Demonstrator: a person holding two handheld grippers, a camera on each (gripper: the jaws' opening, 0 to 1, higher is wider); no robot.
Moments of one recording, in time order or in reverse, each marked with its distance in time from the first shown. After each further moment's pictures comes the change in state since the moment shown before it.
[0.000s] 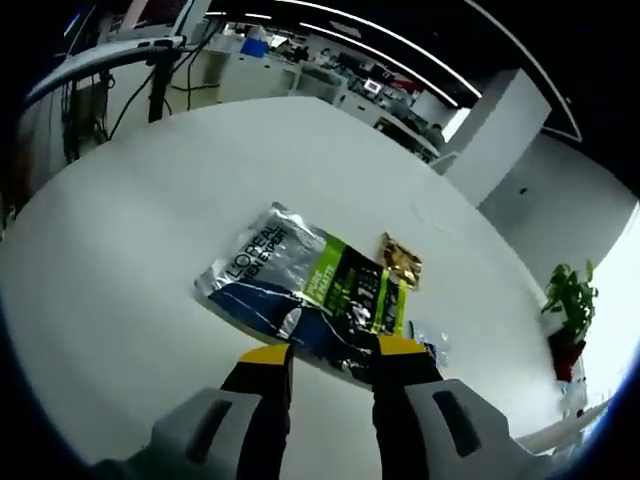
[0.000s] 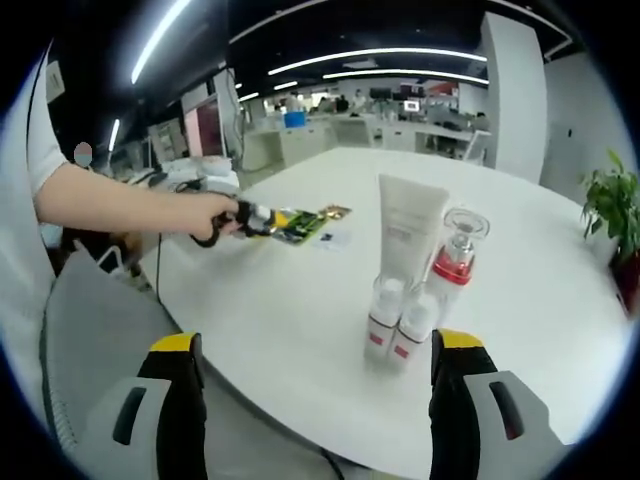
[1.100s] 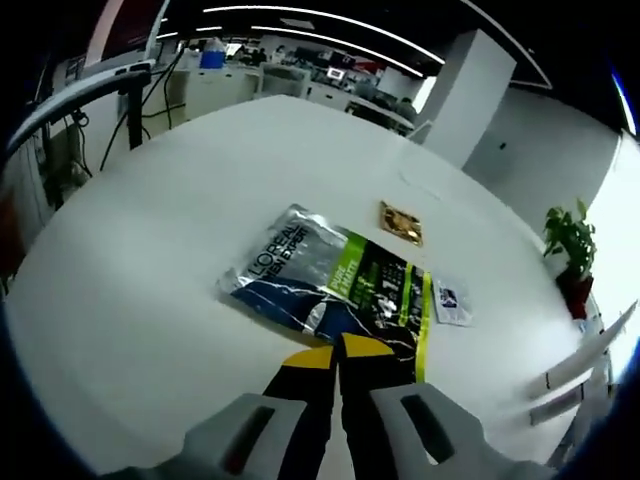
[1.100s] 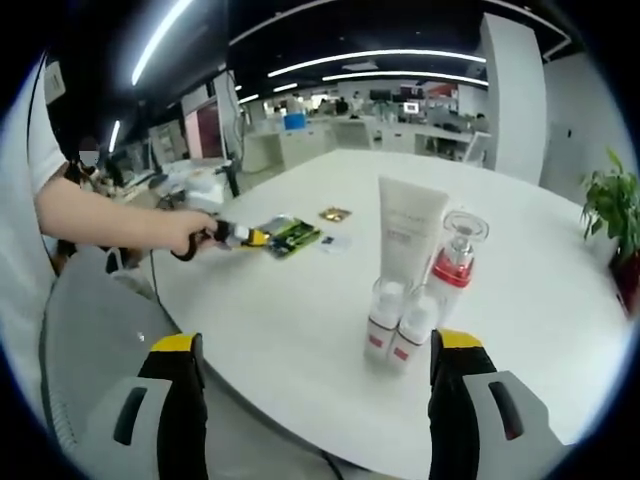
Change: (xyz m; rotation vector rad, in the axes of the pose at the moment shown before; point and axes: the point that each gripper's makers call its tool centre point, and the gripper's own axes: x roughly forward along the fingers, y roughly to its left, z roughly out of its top) left arm -0.020 0.032 -0.021 0.214 0.063 -0.069; right arm 0.000 0.000 0.002 -0.008 -0.014 -0.001
